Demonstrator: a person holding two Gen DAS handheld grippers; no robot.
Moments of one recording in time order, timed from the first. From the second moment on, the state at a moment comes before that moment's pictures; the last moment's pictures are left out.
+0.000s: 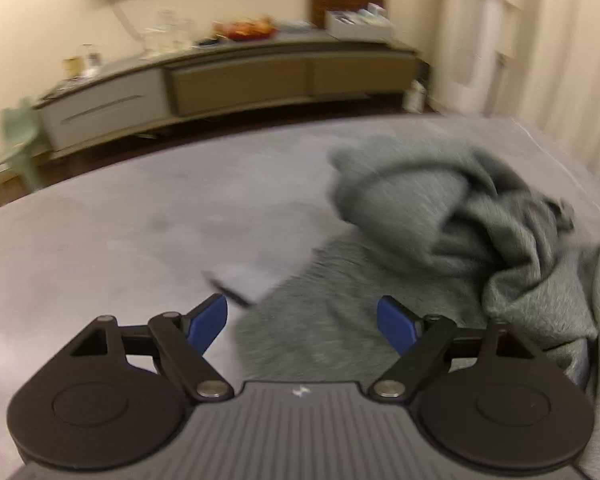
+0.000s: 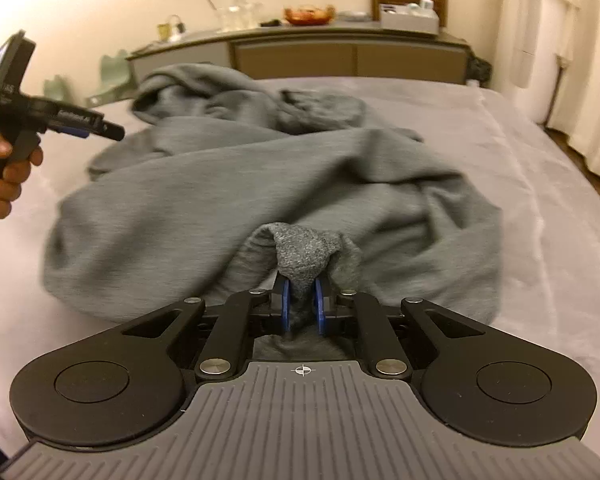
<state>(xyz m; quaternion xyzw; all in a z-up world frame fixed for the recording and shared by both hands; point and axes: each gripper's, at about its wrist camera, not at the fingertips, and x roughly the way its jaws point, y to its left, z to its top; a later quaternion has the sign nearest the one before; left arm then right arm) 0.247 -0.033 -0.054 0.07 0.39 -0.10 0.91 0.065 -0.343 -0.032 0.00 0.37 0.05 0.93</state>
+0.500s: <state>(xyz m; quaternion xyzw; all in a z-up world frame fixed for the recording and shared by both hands) 0.134 0.128 -0.011 -0.11 0.34 0.02 0.94 0.119 -0.338 0.061 -0.06 0.26 -0.01 0.96</state>
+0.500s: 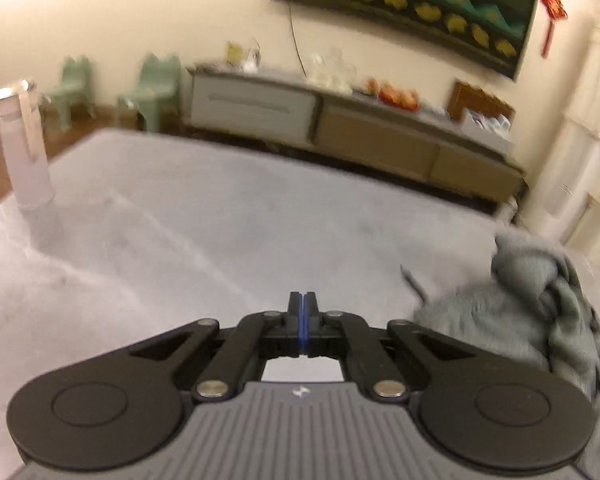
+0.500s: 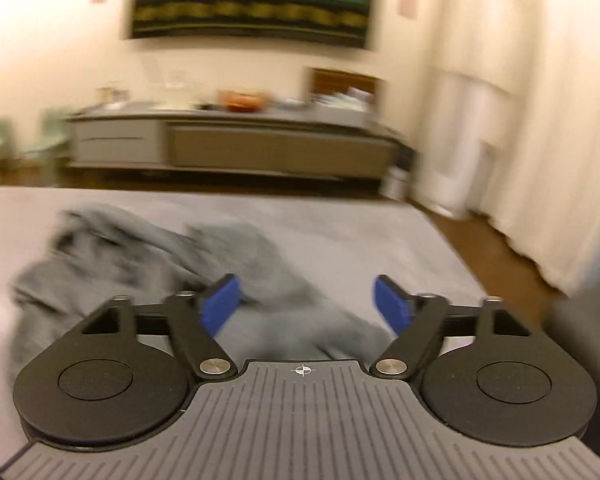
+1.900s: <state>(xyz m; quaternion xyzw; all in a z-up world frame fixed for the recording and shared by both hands) 0.179 0.131 0.013 -0.07 0.37 0.03 0.92 0.192 -0.453 0.031 0.07 0.33 -0.14 0.93</state>
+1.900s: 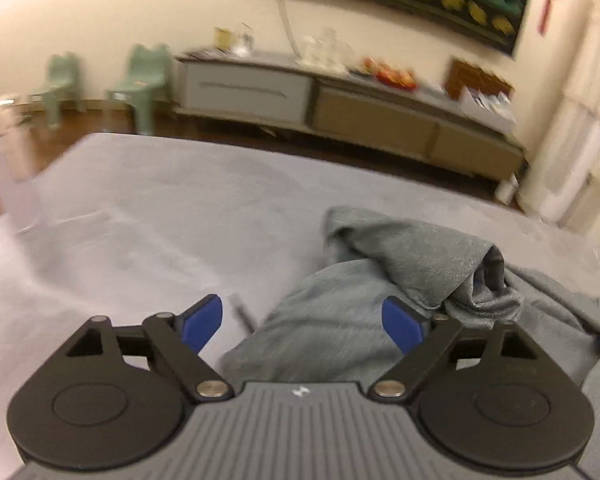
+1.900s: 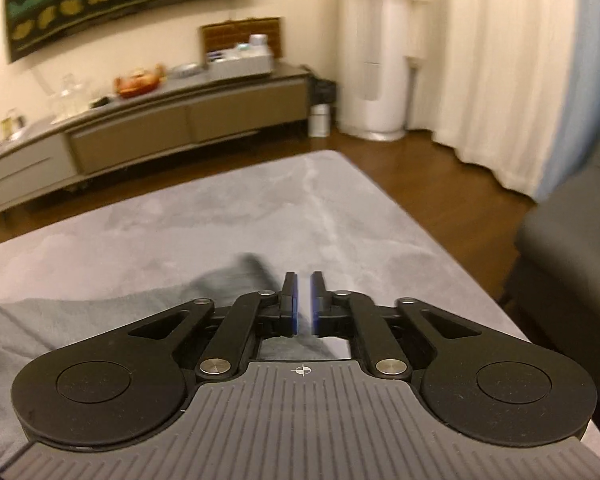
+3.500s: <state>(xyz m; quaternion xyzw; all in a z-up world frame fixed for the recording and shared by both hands) 0.212 0.224 0.070 -0.09 0.25 0.13 0.96 0.208 -0.366 -0.017 -0.01 0.35 -0.05 0.94</state>
